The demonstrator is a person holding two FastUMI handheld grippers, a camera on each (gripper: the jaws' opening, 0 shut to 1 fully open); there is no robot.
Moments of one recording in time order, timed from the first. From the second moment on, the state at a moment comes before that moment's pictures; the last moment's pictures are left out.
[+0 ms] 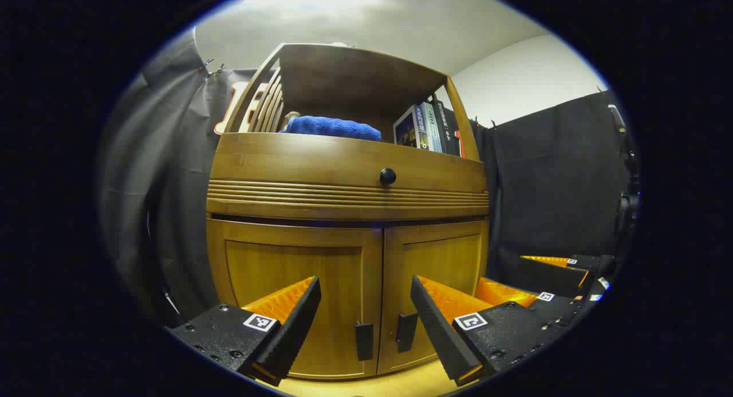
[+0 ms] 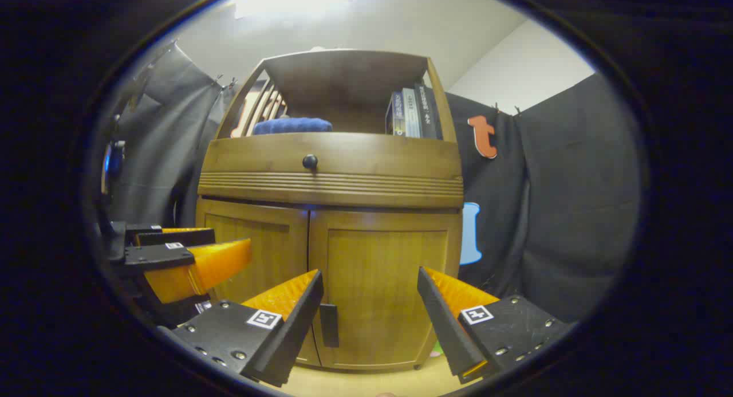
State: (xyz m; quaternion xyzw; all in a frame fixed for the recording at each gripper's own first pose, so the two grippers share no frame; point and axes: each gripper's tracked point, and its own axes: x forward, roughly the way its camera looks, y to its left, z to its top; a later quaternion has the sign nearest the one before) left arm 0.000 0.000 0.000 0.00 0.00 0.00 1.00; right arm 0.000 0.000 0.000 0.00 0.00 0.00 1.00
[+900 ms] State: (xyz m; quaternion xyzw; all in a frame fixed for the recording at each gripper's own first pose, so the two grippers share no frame) left arm 0.007 0.073 -0.030 0.01 0.02 0.06 1.00; right arm 0.073 0.032 -0.087 0.00 0.08 0.02 1.00
